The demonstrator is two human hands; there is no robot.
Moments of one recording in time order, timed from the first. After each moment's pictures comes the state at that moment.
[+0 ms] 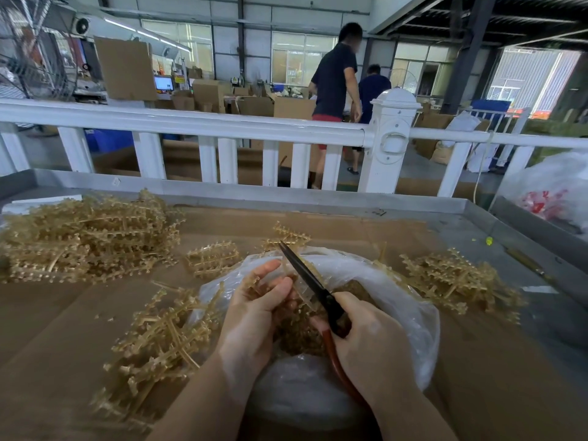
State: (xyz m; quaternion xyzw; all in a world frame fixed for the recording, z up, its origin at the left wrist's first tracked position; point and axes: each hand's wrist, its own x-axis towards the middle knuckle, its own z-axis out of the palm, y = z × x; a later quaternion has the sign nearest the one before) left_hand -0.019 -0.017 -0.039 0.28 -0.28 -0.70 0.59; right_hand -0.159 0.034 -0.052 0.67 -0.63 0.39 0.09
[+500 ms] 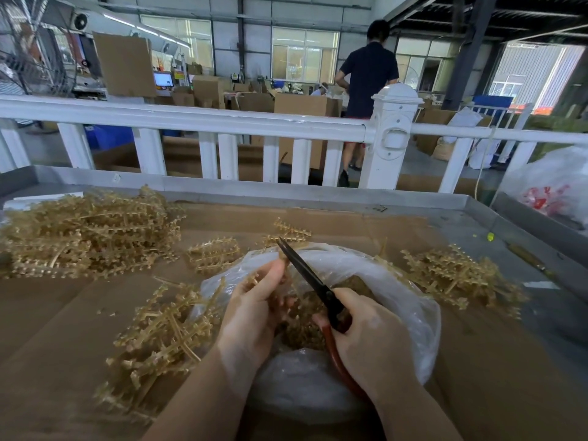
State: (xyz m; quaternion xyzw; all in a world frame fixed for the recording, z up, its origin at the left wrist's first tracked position) left_hand -0.014 -0.022 -0.041 0.32 -0.31 -0.71 0.55; right_hand -0.158 0.033 -0.053 0.66 -0.64 0.38 0.08
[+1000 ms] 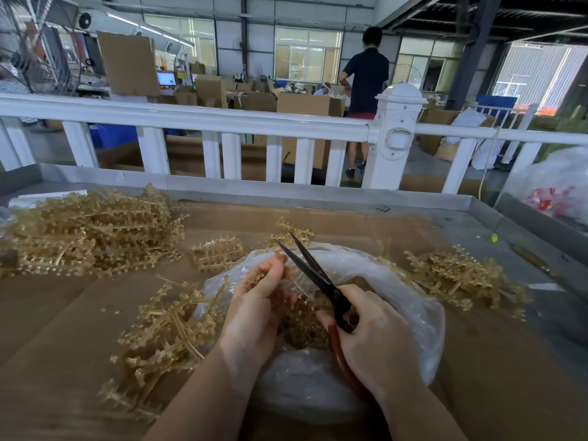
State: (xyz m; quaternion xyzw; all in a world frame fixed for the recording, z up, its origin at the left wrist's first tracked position) left_hand -0.015 -0.027 -0.043 0.30 -0.29 -0.70 0.58; right_hand -0.161 0.033 -0.052 0.66 -0.65 0.37 0.04
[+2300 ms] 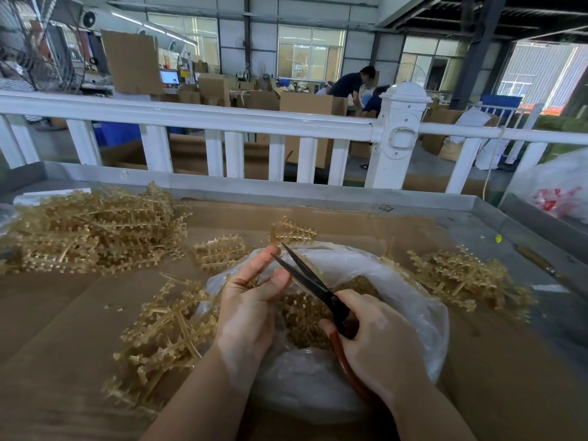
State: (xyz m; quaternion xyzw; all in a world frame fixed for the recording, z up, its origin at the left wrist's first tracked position) left_hand -0.010 -0.019 -0.035 0.28 -0.27 -0.66 0.64; right_hand -0.164 0.038 -0.048 0.69 -0.65 0.33 0.05
